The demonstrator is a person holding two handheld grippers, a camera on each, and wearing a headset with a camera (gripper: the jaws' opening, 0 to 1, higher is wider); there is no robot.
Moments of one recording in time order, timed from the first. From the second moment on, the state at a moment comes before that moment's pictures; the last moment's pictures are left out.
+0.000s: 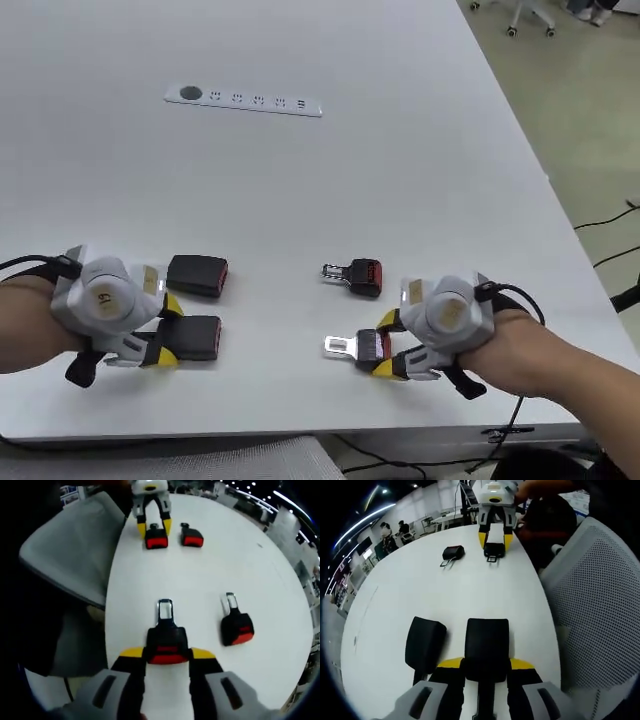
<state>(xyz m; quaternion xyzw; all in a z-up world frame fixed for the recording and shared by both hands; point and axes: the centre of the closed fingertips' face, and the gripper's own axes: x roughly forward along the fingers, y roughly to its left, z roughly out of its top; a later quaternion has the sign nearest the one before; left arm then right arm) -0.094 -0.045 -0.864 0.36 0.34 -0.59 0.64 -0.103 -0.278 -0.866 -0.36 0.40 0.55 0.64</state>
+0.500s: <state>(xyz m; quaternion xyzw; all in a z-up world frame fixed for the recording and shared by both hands) -0.095 -0.047 -0.863 0.36 0.35 -0.60 0.63 -0.101 -0.271 -0.866 -0.37 0.39 0.55 0.64</state>
